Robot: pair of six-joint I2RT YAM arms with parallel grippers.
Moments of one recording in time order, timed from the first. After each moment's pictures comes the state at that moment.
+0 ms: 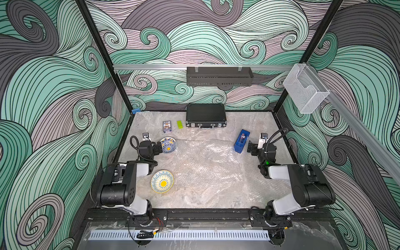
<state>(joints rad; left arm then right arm) 0.04 1.52 0.46 0.60 -0.20 -0.07 0.05 1.54 0.39 0.79 0.16 -0.02</state>
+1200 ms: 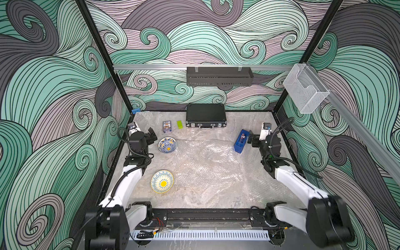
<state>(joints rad) 0.02 1.02 0.65 0.10 -0.30 -0.38 0.16 1.05 0.58 0.33 0.21 0.06</state>
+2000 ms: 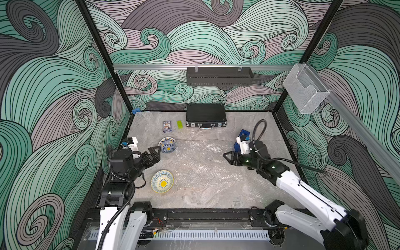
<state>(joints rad) 0.02 0.57 0.83 -0.80 0.22 -0.52 0.58 1.08 0.69 -0.32 -0.26 0.55</state>
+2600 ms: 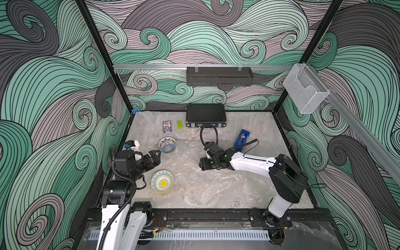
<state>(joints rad) 0.02 0.57 0.82 -0.84 0.20 -0.50 0.89 1.76 1.07 -0.35 -0.02 0.59</state>
